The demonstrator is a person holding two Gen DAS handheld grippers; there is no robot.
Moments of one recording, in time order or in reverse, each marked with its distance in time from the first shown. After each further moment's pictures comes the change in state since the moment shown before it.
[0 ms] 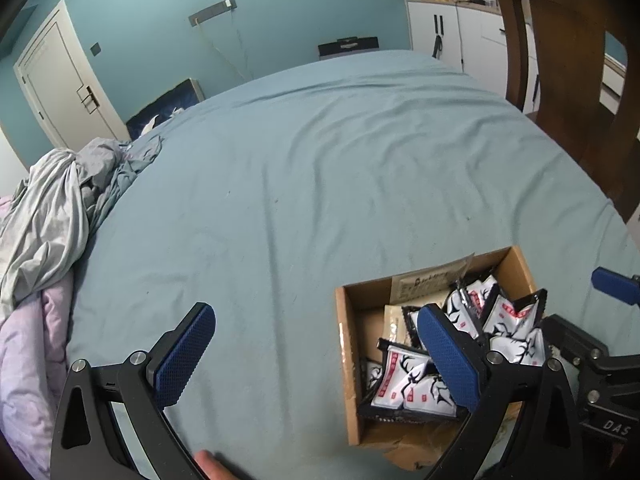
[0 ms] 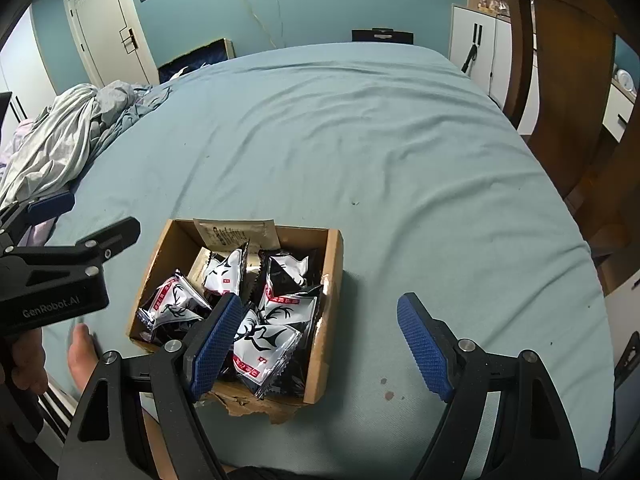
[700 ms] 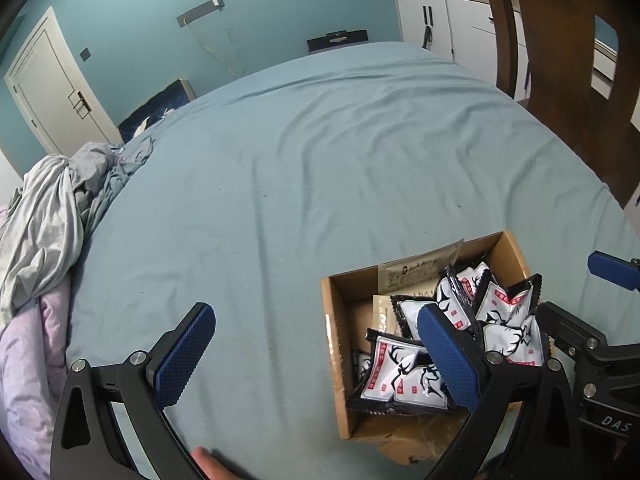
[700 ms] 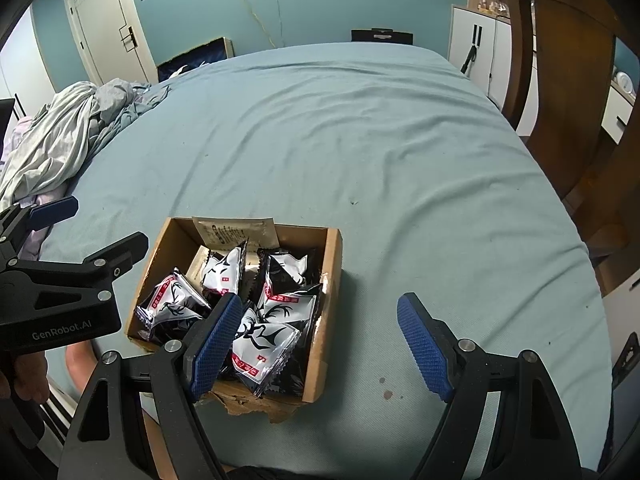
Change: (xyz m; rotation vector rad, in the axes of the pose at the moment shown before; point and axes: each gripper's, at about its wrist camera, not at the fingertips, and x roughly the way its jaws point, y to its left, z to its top) left arm 0.000 -0.009 -0.003 0.040 0.014 -0.016; right arm 0.001 0.000 -0.002 -0.004 0.005 -0.006
